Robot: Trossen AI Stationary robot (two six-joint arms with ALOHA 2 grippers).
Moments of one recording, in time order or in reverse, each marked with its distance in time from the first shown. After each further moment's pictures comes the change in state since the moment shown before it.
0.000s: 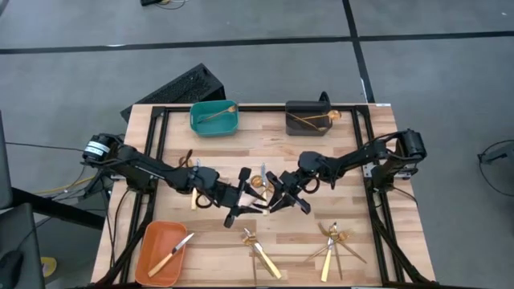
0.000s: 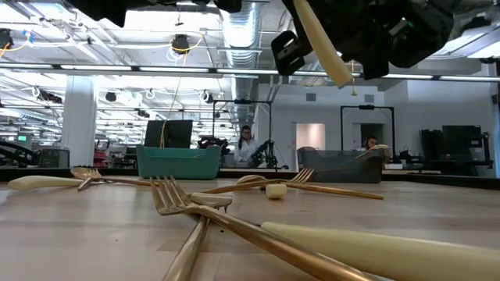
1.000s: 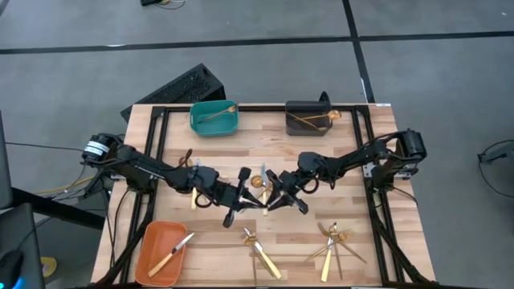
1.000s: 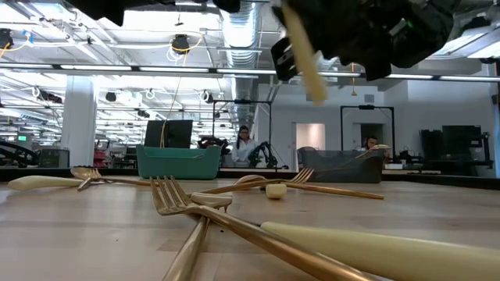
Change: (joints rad) left arm 0.004 -0.004 -0.002 -0.011 -0.045 -0.030; right arm -0.010 -0.002 -0.001 -0.041 0.086 -0.045
